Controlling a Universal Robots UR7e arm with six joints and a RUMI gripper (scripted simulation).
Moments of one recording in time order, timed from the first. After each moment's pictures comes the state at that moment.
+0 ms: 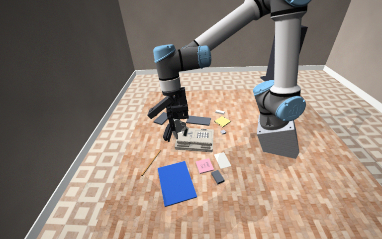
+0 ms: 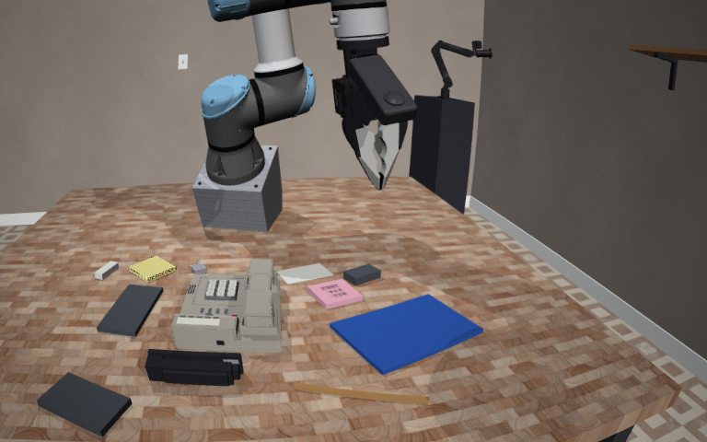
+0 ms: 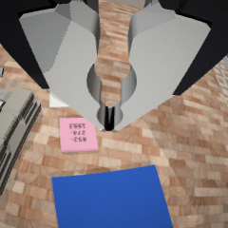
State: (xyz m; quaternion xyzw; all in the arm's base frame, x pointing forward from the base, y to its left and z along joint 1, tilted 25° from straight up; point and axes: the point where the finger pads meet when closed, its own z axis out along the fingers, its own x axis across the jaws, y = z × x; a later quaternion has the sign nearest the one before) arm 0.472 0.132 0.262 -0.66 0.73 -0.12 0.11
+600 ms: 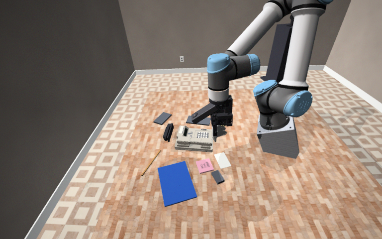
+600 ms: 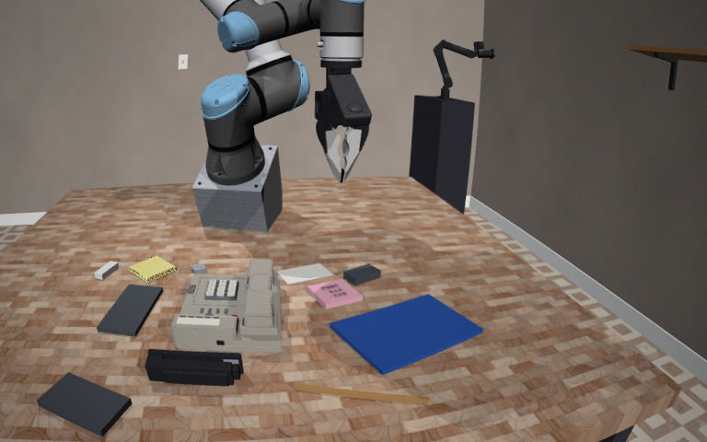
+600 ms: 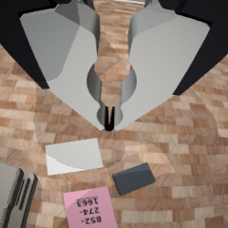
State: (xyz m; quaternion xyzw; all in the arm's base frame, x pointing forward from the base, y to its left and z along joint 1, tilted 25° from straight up) arm 0.331 0.137 0.165 -0.63 0.75 -0.17 0.08
